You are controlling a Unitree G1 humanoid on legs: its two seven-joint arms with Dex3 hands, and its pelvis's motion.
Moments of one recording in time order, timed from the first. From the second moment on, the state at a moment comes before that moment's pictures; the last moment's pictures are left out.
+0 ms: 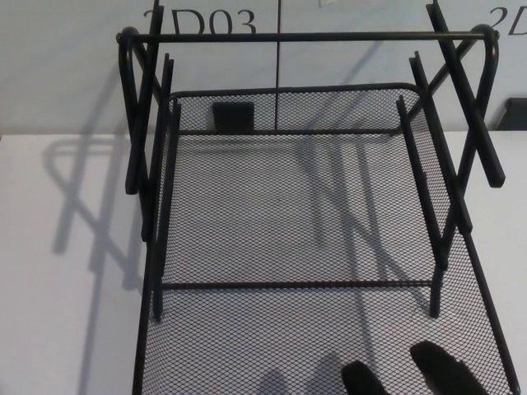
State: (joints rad) left_arm 0.08 0.38 -0.02 1.14 0.02 -0.35 -0.27; right_arm 0.75 -0.64 0.78 -0.65 -1.72 0.47 -0.44
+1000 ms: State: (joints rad) left_arm 0.09 0.38 -0.02 1.07 0.02 -0.35 -0.28; right_arm 0.86 -1.08 0.74 -0.84 -1.37 0.40 -0.52
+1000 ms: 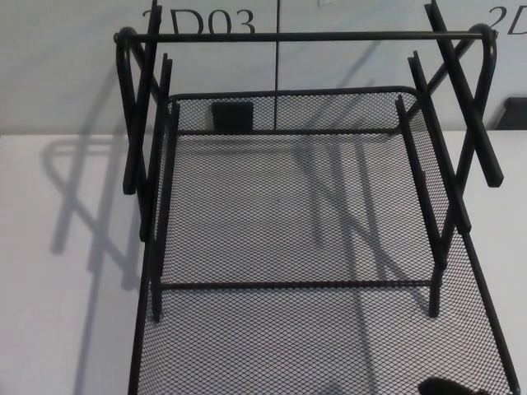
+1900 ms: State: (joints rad) left_arm 0.09 0.38 -0.02 1.07 0.02 -0.35 -0.30; right_arm 0.86 -1.25 0.70 -0.68 -1.20 0.16 -0.84
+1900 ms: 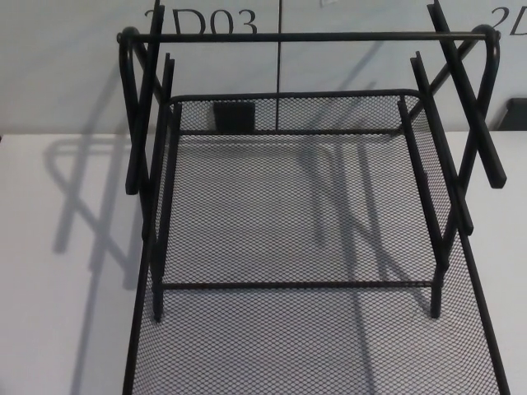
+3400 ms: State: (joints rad) left_arm 0.02 0.38 -0.05 1.06 0.04 -0.34 -0.31; right_arm 0.94 -1.43 0.50 -0.57 -0.94 -0.29 -1.05
